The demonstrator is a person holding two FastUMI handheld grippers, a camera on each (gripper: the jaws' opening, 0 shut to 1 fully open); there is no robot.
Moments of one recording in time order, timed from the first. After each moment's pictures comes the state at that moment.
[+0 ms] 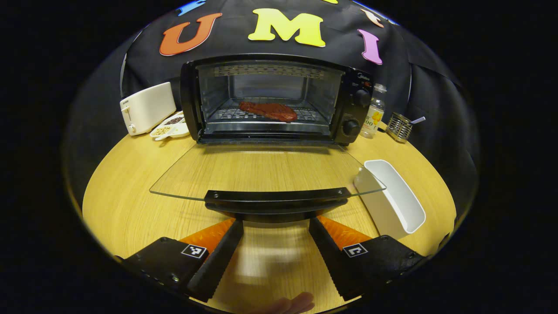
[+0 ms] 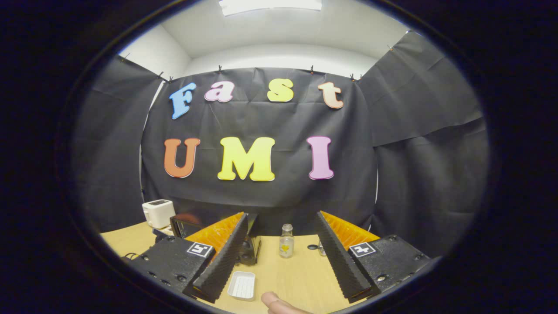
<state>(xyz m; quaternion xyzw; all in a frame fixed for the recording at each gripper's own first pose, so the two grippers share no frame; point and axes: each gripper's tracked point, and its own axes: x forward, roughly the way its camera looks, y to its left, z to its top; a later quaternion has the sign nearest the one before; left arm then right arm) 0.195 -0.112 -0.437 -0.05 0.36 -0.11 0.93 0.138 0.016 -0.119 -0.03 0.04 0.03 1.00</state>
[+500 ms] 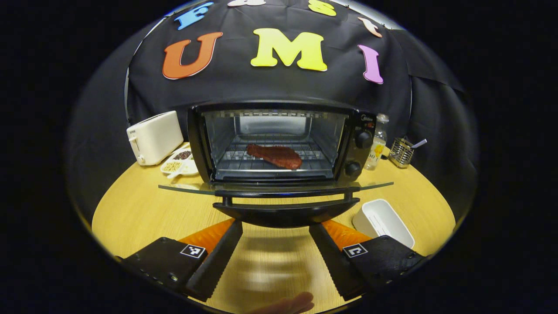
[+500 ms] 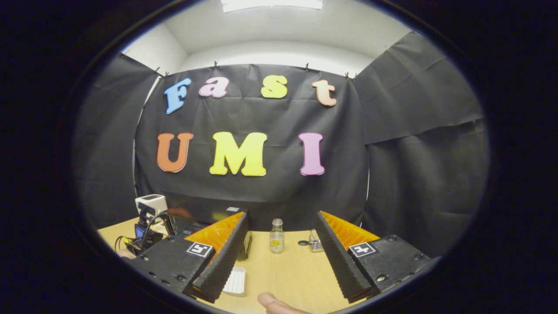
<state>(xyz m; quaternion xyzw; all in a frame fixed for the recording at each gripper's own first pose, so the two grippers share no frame) 0.247 -0.101 -0.366 -0.04 0.28 -0.10 0.96 0.128 0.003 -0.127 -0.04 0.06 0.01 1.00</state>
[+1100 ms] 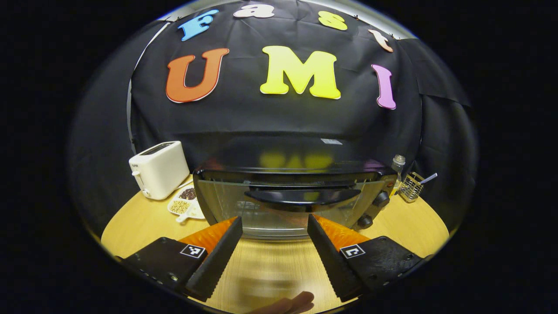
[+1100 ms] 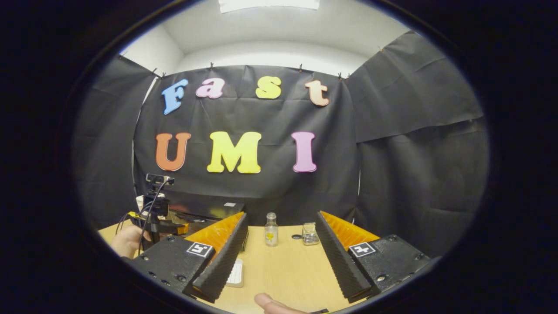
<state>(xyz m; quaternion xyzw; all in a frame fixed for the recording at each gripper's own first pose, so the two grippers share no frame) 0.325 -0.079 -0.290 -0.05 0.21 -0.07 0.97 0.072 -0.017 -0.116 -0.03 0.06 -0.01 1.00</state>
